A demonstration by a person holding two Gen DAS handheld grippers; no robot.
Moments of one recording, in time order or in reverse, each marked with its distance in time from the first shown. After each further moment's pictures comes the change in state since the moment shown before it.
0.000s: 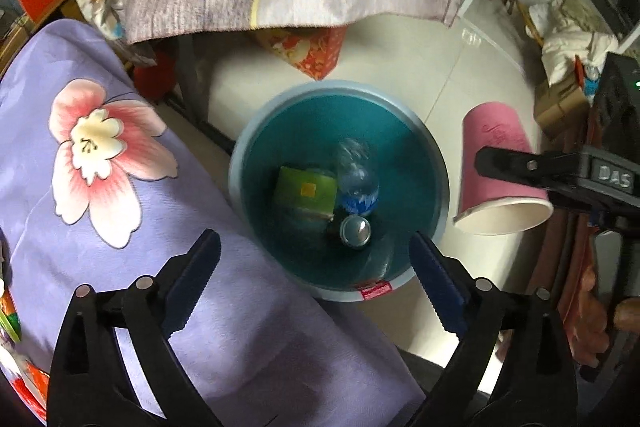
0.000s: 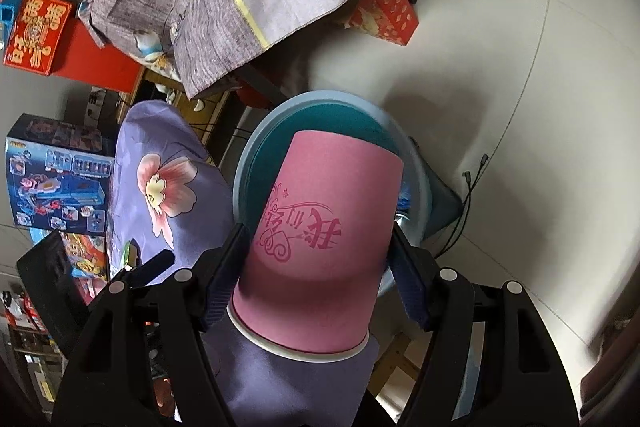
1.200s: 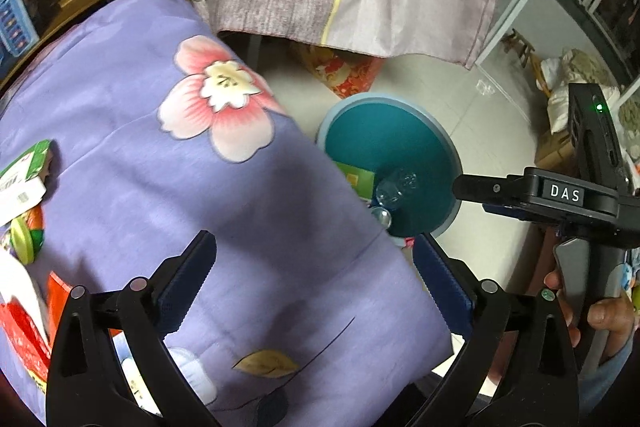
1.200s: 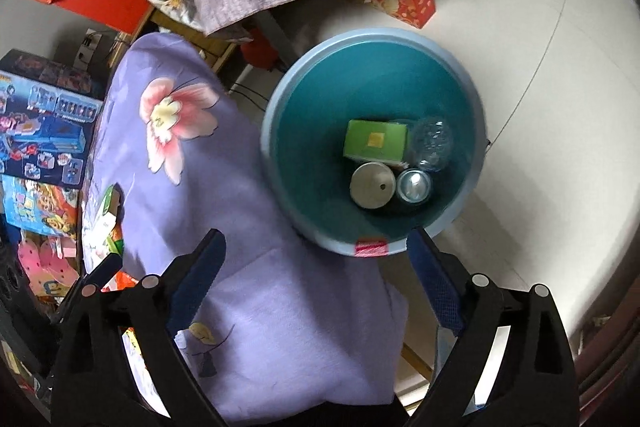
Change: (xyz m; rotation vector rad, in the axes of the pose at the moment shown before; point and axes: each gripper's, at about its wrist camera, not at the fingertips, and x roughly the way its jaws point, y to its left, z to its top) left arm -0.085 0.073 -0.086 -0.143 -0.126 0.013; right arm 0.017 0.079 -0.068 -0.120 0.059 -0.103
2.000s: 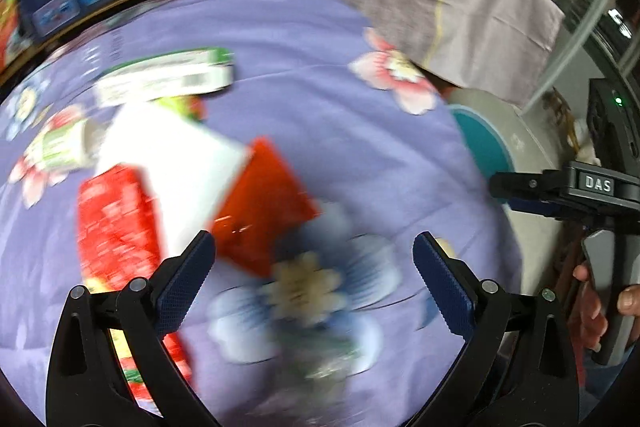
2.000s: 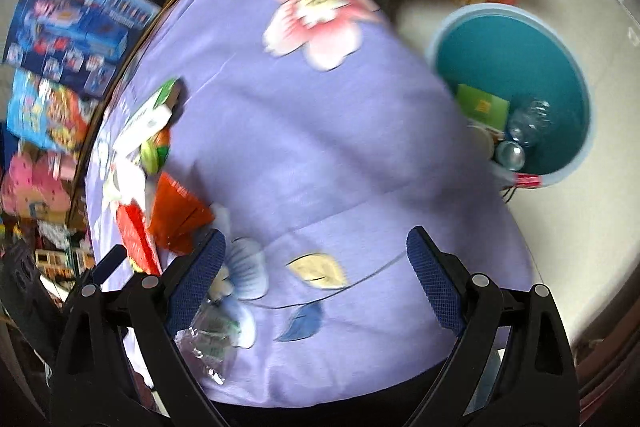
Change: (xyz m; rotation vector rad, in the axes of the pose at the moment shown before) left arm -0.092 0.160 -0.127 -0.222 -0.116 0.116; right arm 0.041 0.166 -0.099 -0.256 0.091 -0.003
